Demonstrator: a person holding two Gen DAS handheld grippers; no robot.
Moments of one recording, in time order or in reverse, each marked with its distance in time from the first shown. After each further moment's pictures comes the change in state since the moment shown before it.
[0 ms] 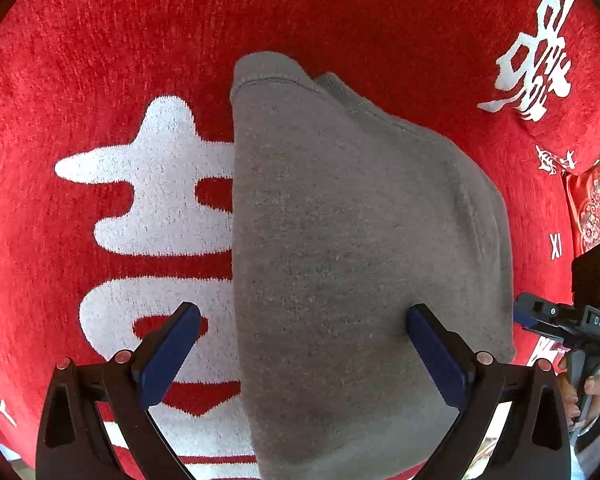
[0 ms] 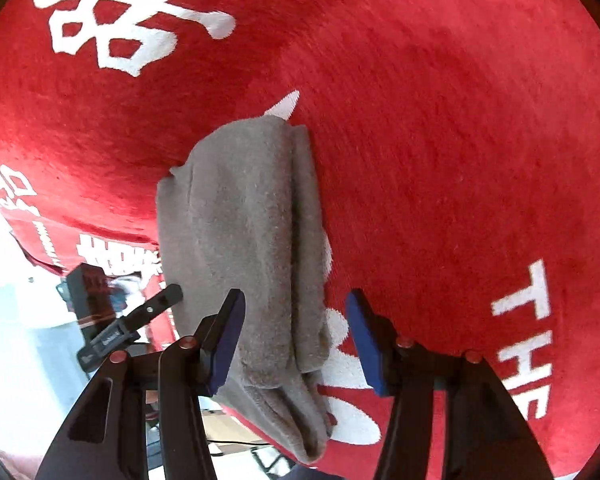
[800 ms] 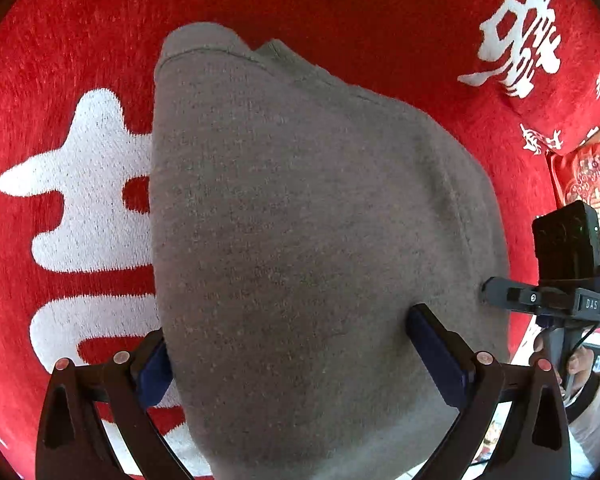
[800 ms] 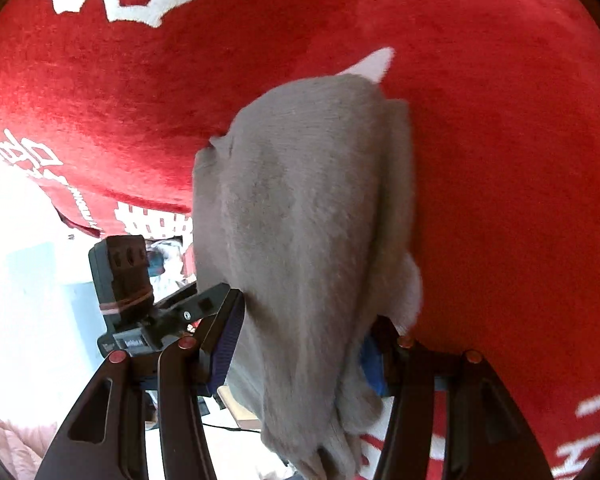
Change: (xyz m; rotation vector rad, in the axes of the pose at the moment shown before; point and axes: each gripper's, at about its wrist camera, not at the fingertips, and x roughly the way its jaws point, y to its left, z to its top) left arm 0.036 -0.038 0.008 0.049 0.058 -0.083; right arm 0.054 0.019 0.022 -0.109 0.124 0.185
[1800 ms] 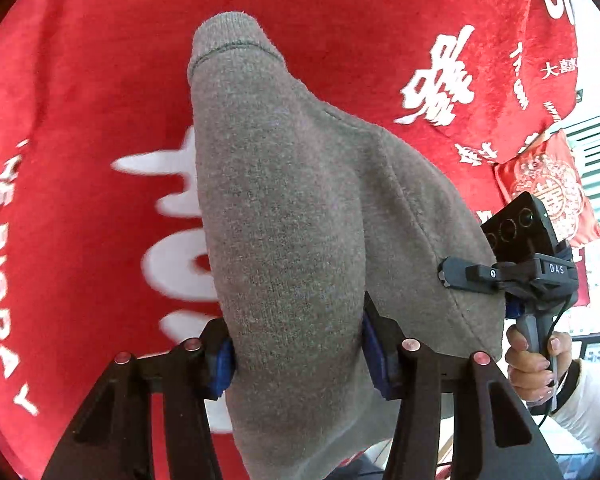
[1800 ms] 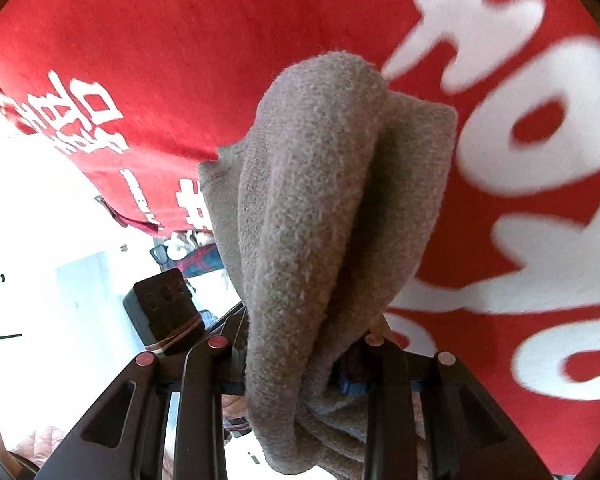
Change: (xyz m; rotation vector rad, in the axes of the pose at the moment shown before) left arm -0.146 0.077 -0.089 0.063 -0.164 -0.101; right arm 0.064 0.095 -0.095 0.095 0.002 0.207
